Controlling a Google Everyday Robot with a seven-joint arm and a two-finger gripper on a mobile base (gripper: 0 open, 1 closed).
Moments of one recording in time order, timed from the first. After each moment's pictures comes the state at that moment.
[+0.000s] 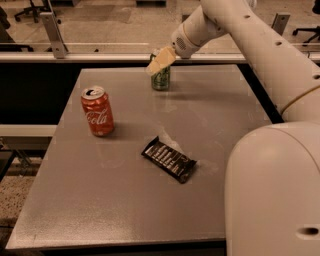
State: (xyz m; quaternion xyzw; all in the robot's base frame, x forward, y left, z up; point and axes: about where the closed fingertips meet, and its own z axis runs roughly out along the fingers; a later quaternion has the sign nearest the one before) arm 0.782 -0.035 0.904 -0.43 0.82 0.14 0.35
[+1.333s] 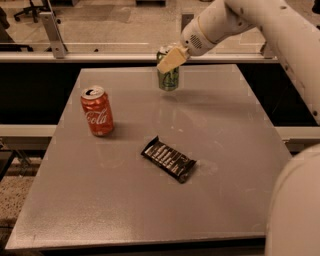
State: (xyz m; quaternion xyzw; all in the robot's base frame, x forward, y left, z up) arm 0.717 -0.041 0.935 -0.49 0.78 0.17 0.35
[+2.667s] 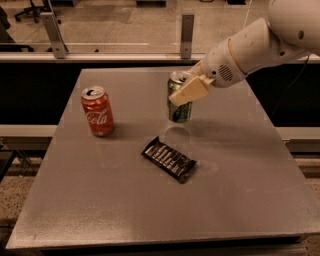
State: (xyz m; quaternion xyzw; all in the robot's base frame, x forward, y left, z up) arm 0.579 -0.066 0.932 -0.52 0.75 0.21 0.35
